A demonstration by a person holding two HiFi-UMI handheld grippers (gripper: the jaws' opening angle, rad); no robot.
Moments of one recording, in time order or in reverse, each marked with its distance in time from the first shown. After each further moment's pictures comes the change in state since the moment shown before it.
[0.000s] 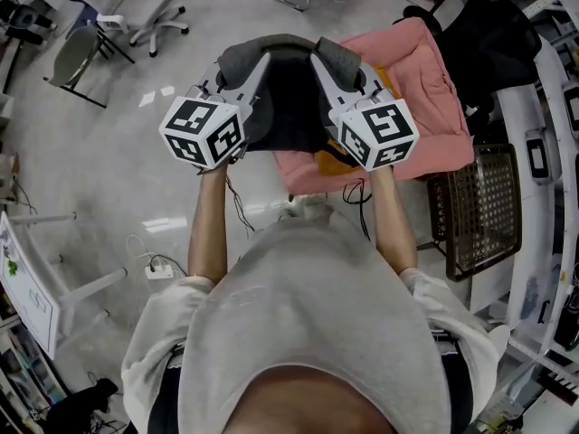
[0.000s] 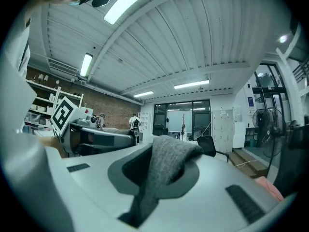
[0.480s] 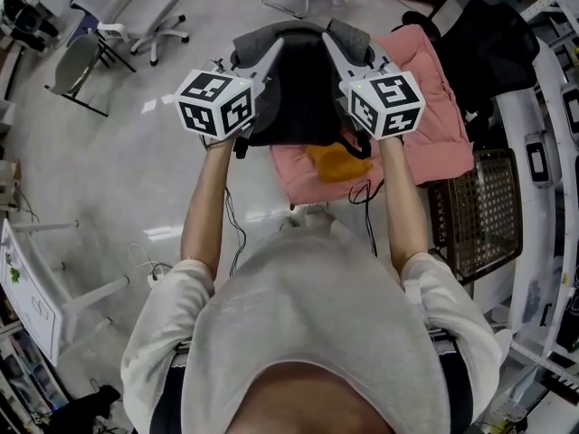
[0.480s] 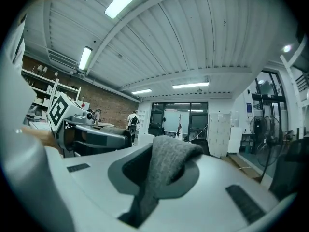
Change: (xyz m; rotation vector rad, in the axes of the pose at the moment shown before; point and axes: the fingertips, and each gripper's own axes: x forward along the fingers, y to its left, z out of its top) left arm 0.056 0.019 0.012 0.032 0.018 -0.059; right arm 0.035 -0.062 0.010 -0.058 0.017 -0.041
